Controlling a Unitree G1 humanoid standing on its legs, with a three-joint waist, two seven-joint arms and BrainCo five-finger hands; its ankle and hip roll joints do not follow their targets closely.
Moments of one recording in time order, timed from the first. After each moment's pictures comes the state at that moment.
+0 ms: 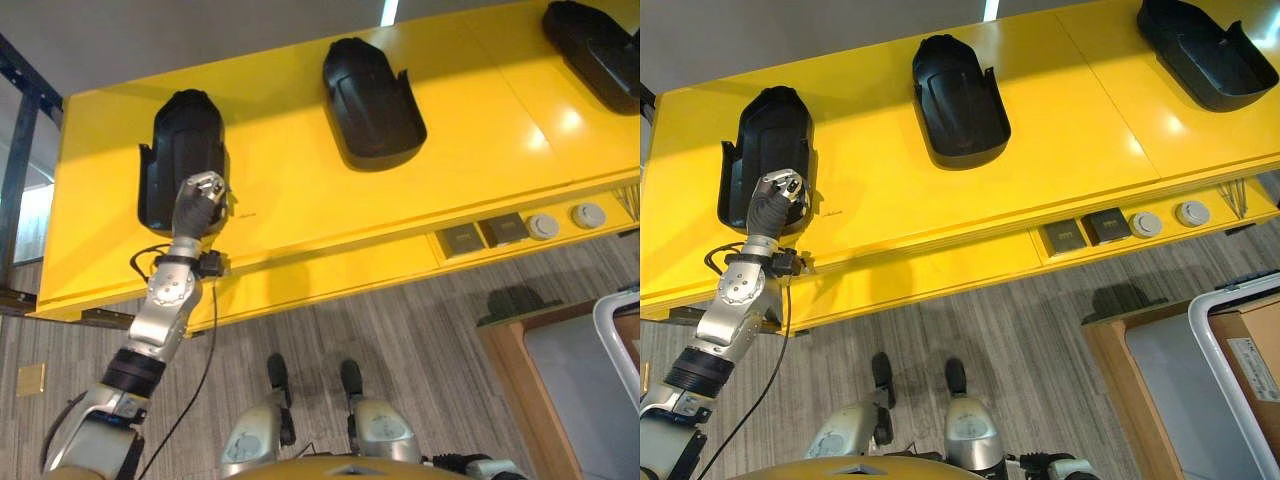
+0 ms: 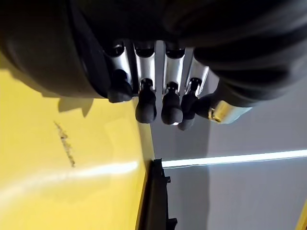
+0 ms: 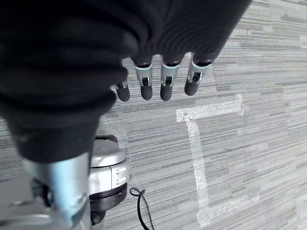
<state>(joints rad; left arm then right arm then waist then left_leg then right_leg) -0.36 0.47 -0.24 0.17 -0.43 -0.26 0.21 -0.04 -0.35 0.26 1.19 0.19 0.29 0.15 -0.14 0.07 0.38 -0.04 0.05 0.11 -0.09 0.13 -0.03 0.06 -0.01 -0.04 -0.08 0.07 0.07</state>
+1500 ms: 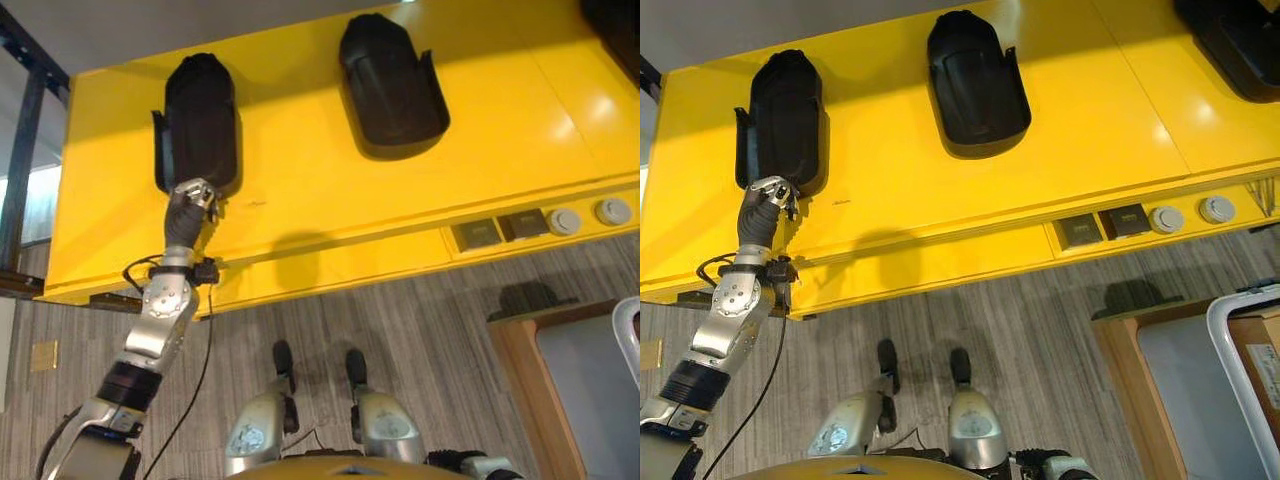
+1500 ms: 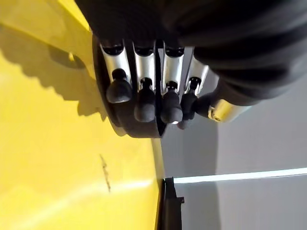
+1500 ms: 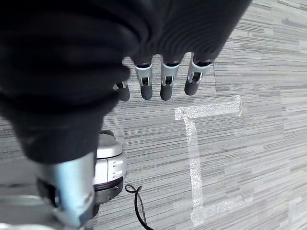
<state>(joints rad) -0.31 0.47 -0.22 0.13 -0.41 -0.28 0.29 -0.05 -0.34 0.25 1.16 0.20 0.29 0.13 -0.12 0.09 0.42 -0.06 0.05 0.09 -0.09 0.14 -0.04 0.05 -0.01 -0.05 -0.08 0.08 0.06</state>
